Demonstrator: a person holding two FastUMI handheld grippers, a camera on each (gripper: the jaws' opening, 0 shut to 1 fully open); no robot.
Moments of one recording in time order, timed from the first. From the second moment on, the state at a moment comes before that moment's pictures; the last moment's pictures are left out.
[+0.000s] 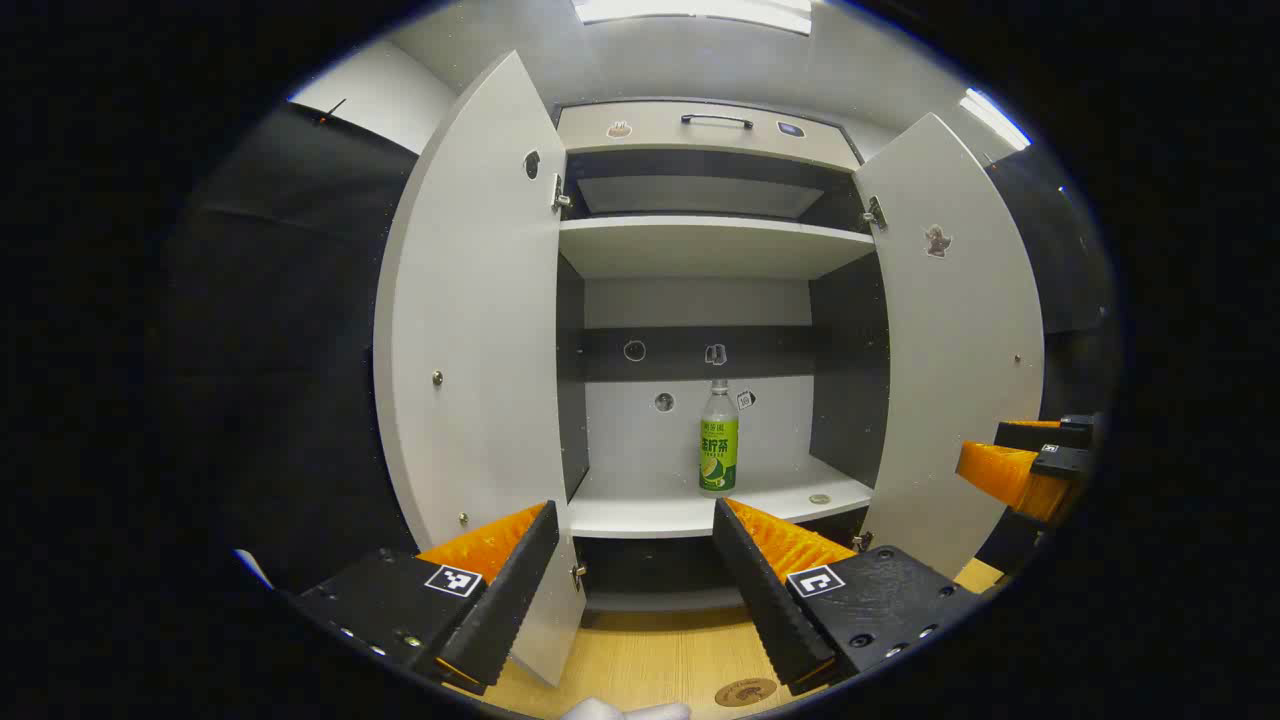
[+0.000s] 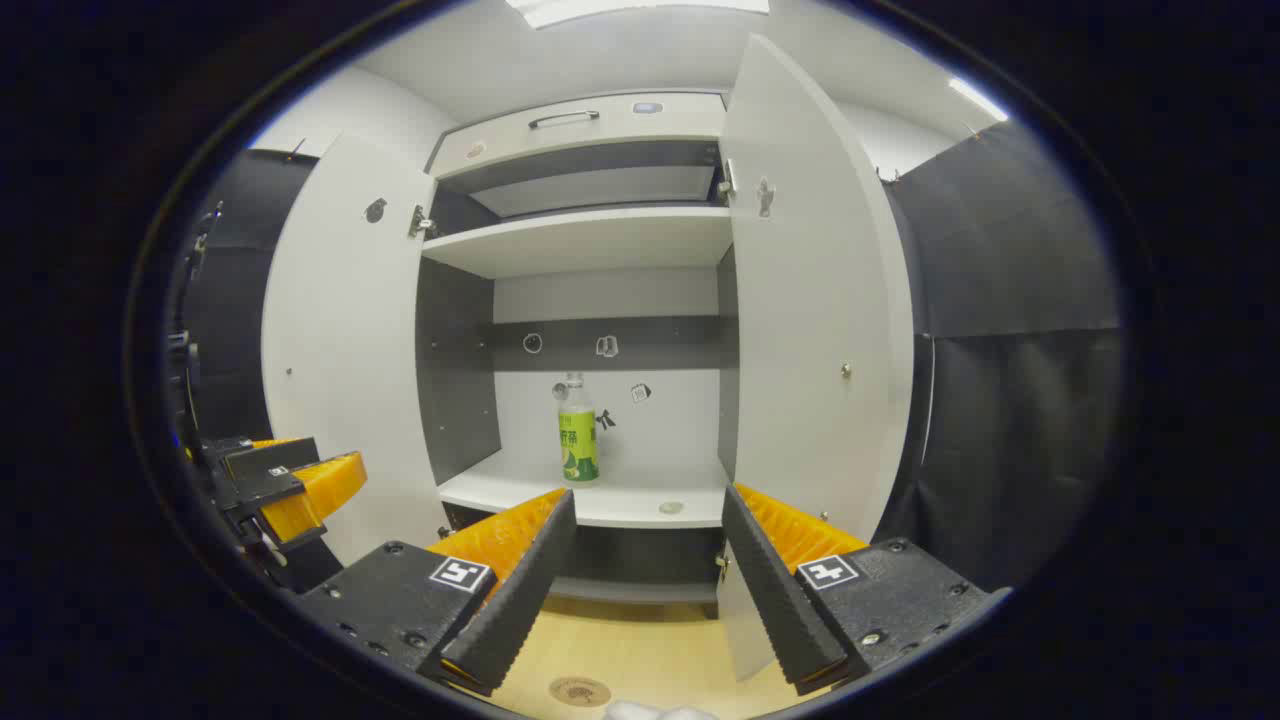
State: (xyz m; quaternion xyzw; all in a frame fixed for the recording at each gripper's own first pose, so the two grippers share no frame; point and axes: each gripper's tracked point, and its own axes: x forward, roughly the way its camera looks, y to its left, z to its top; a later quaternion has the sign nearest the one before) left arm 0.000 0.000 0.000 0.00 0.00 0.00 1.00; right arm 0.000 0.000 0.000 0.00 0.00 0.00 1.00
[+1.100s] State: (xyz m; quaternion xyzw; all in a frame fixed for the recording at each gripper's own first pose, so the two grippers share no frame) left arm 0.069 -0.032 0.016 -0.02 -0.03 -0.04 1.00; right arm -0.015 0.005 0.001 0.00 0.02 -0.01 1.00
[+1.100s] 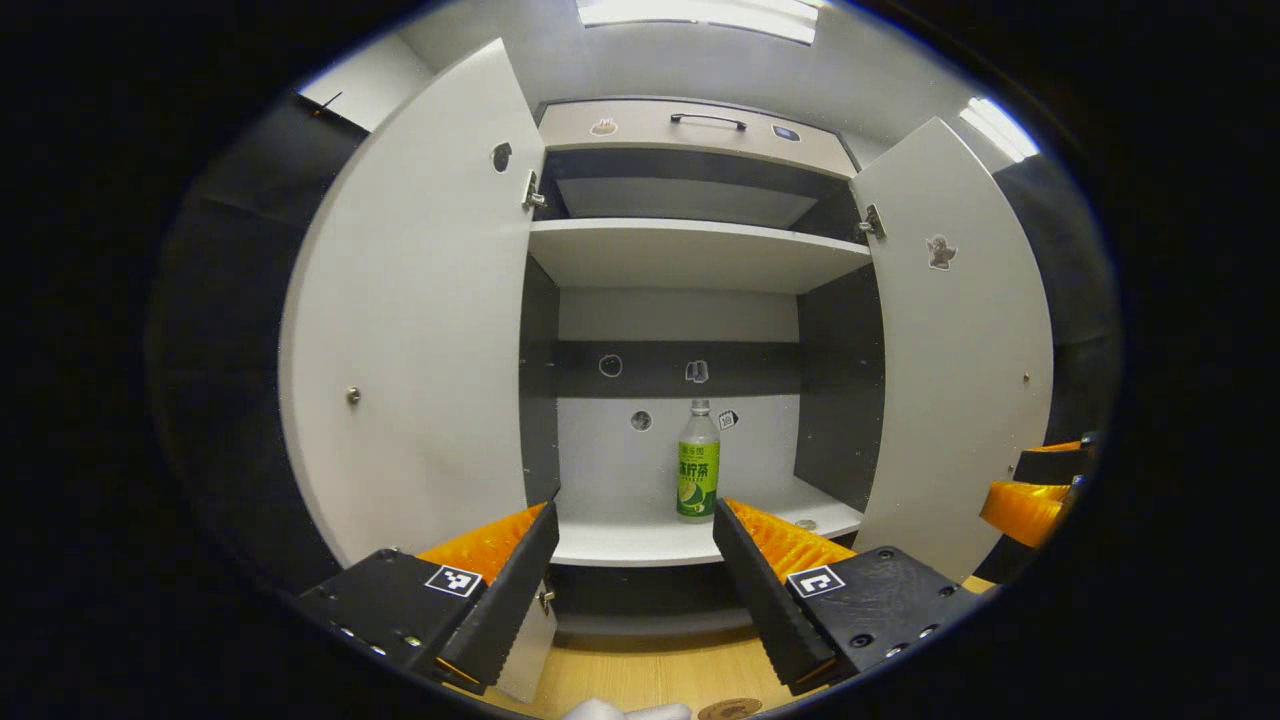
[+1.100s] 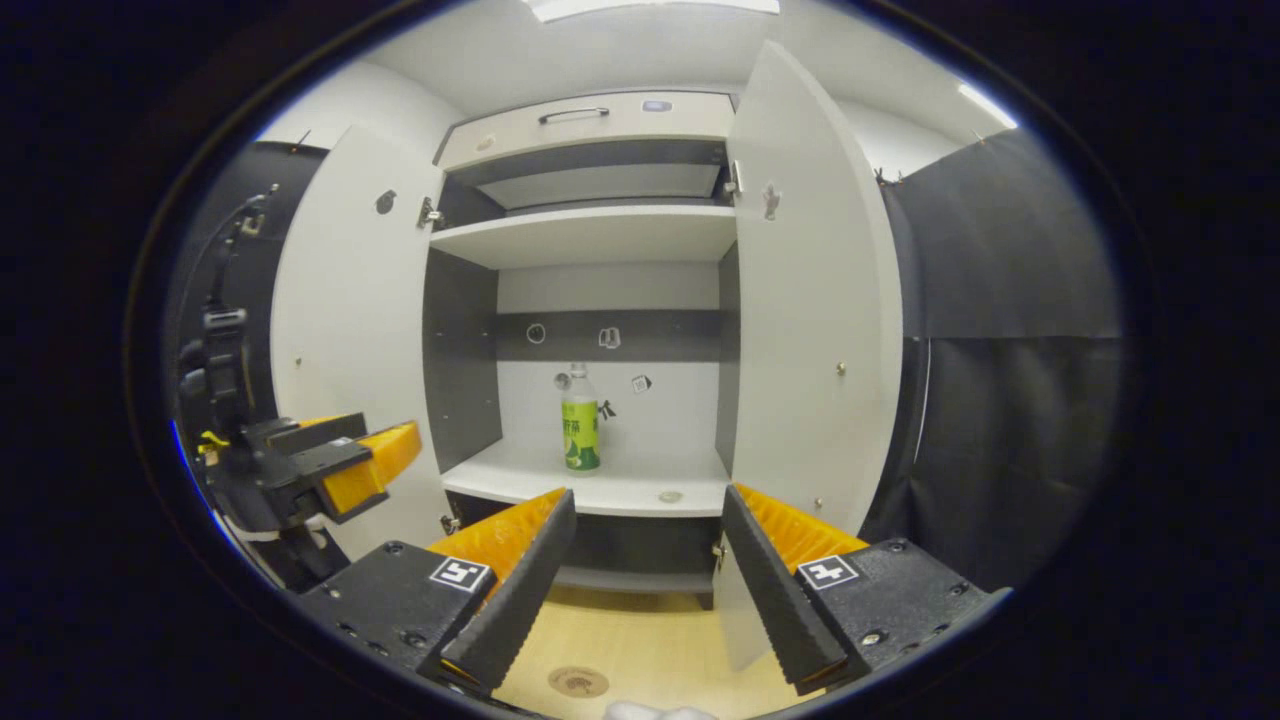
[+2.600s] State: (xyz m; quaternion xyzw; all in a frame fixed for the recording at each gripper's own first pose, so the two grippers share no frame) left arm 0.348 -0.112 -0.027 -0.03 -0.01 -0.05 1.00; right arm -0.017 -0.010 -0.006 -0.04 0.07 -0.06 1.00
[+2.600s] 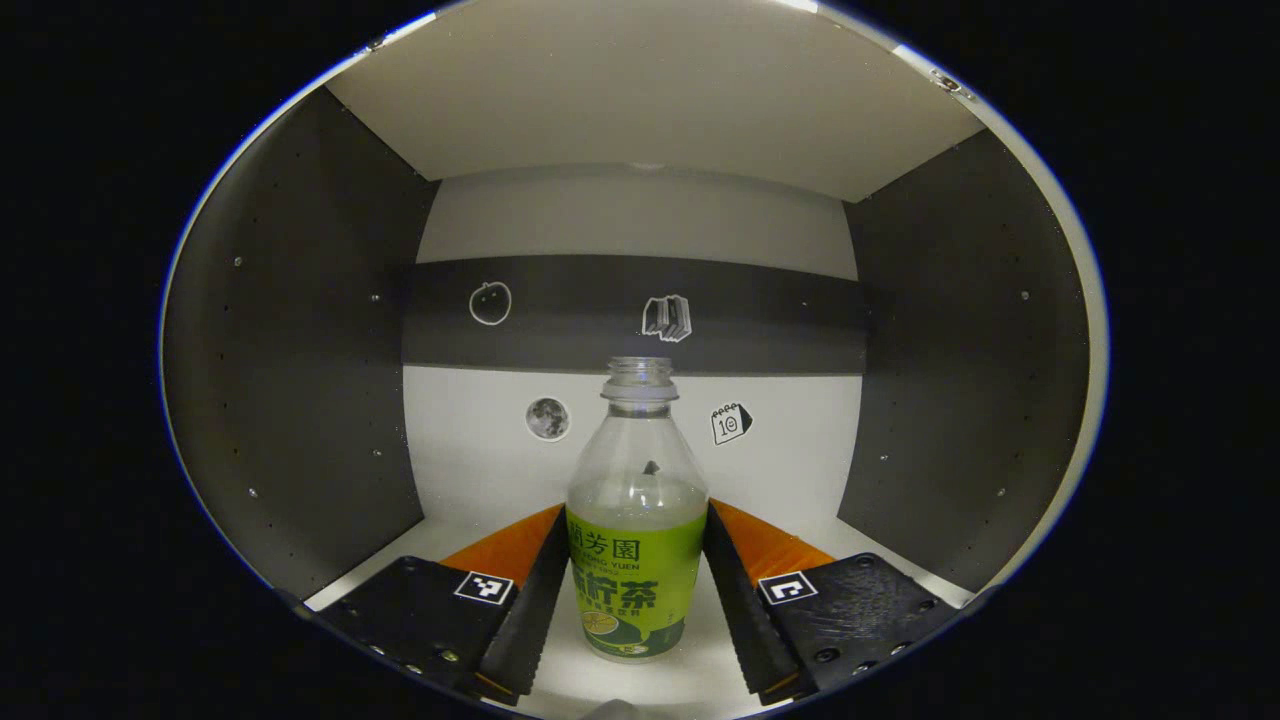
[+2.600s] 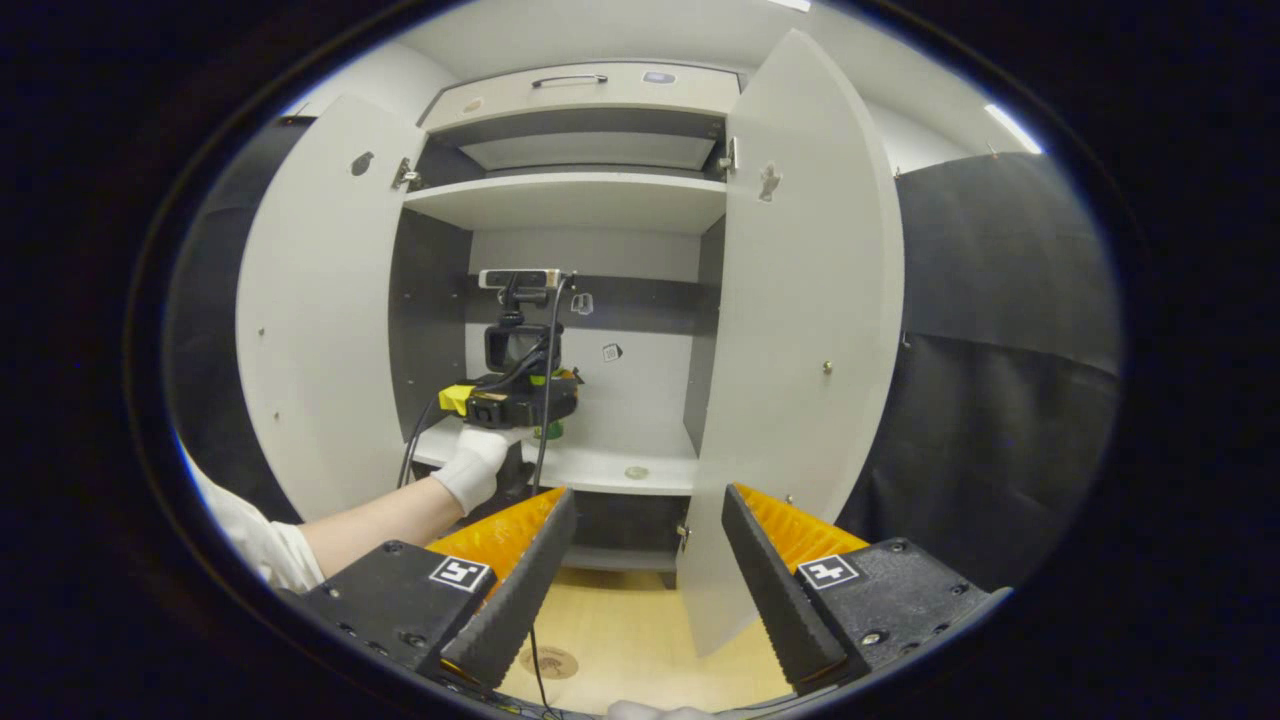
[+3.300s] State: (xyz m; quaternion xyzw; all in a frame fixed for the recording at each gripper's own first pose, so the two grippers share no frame) left arm 0.103 -0.127 -0.068 -0.03 -0.01 -0.17 0.99; right arm -0.050 -0.017 -0.024 -0.01 0.05 -0.04 1.00
